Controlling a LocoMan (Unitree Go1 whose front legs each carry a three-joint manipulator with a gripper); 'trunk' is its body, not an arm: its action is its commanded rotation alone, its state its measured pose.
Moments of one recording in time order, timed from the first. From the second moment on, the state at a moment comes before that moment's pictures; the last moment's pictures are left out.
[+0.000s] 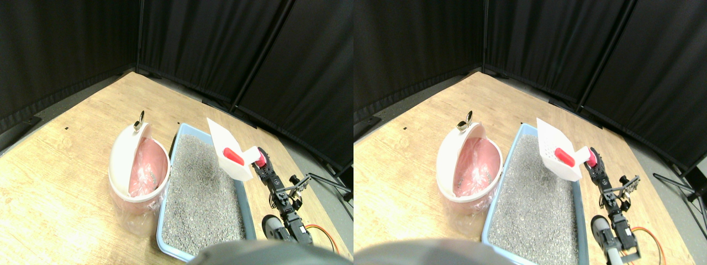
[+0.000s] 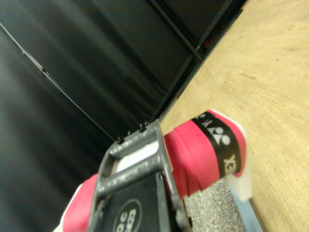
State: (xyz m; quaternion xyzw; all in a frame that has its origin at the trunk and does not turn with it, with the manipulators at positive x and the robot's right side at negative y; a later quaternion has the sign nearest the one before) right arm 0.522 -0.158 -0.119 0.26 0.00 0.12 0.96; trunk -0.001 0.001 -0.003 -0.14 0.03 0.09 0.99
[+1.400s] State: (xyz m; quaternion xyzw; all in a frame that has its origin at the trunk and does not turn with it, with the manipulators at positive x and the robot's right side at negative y) right arm 0.537 -0.086 -0.092 0.08 0.06 0.26 0.96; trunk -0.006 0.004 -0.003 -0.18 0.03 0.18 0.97
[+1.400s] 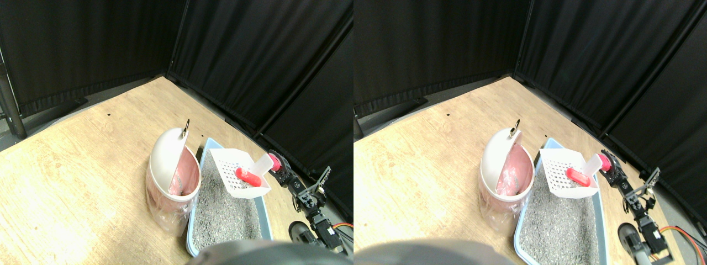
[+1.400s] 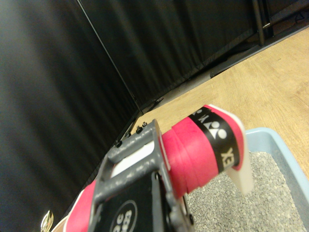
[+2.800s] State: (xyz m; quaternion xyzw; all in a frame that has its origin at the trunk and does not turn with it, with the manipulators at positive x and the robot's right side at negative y) right arm 0.543 -0.056 -0.069 -0.15 0.07 0.29 0.94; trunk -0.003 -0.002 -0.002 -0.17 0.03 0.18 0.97
